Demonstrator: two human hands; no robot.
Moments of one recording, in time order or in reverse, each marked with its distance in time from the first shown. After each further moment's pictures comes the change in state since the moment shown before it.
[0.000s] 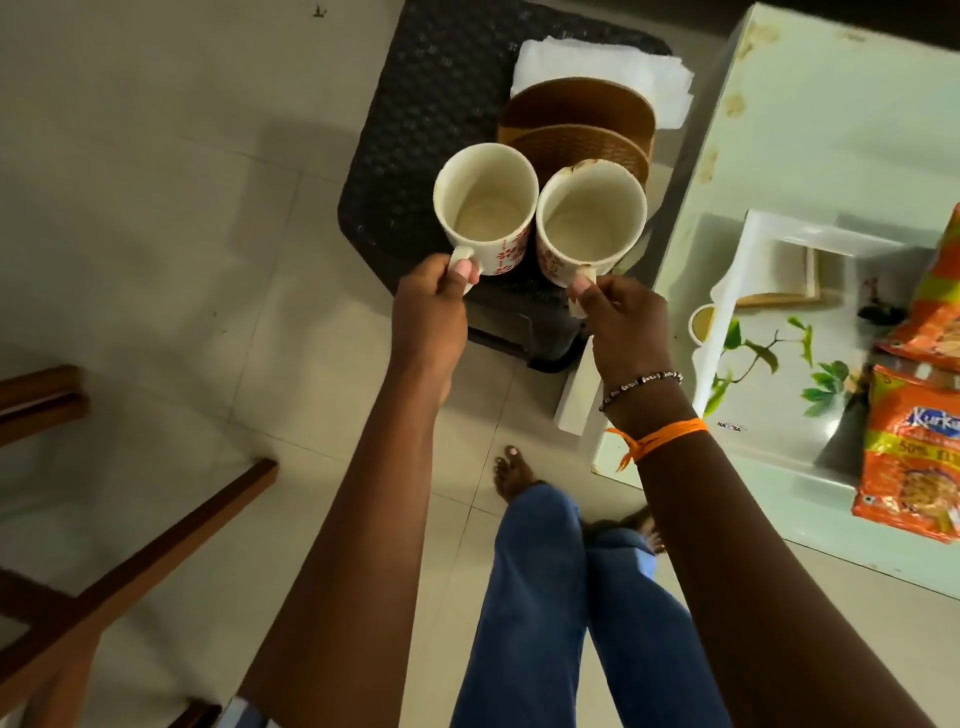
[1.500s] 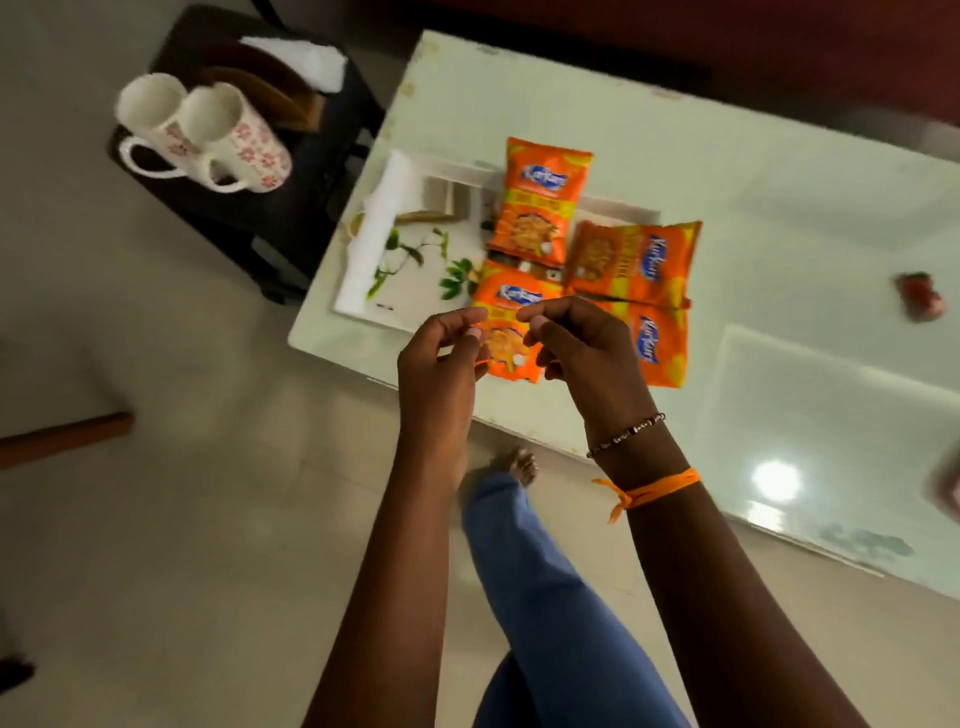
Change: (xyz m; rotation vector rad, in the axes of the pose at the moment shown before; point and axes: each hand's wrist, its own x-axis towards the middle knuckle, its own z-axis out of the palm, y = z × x) left_hand -0.351 0.052 0.335 -0.423 0.061 -0.009; right_hand -0.082 0.141 -0.417 0.239 -0.327 -0.161
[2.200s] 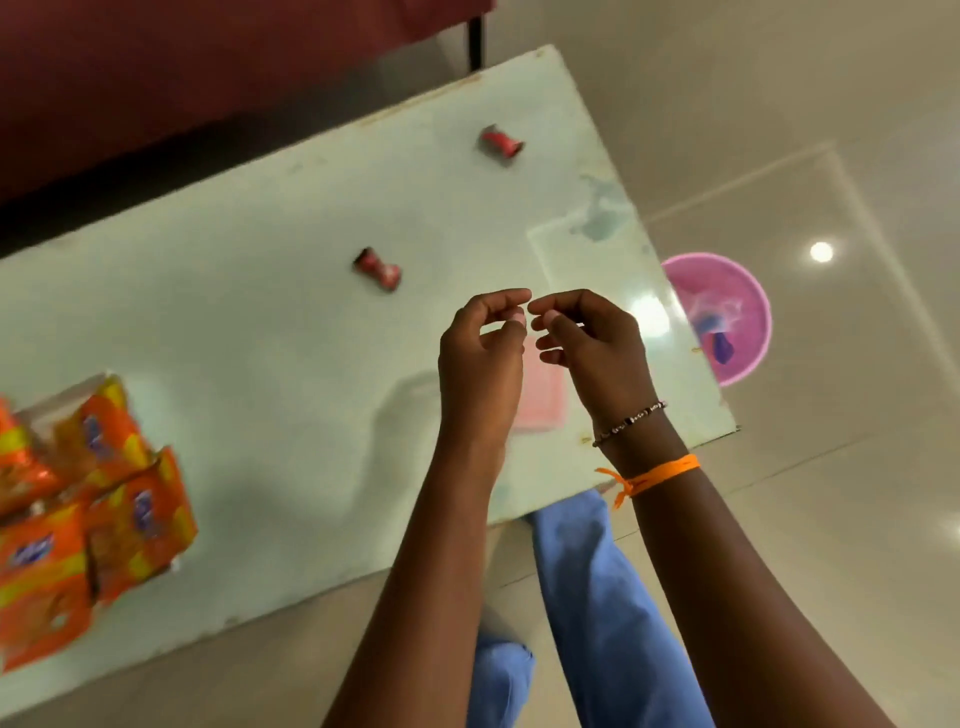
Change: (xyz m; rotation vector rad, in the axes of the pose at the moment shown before) left_hand -0.187 -0.104 0.482 0.462 -0.669 0.110; right_hand -0.079 0.091 -0.490 0.243 0.715 0.078
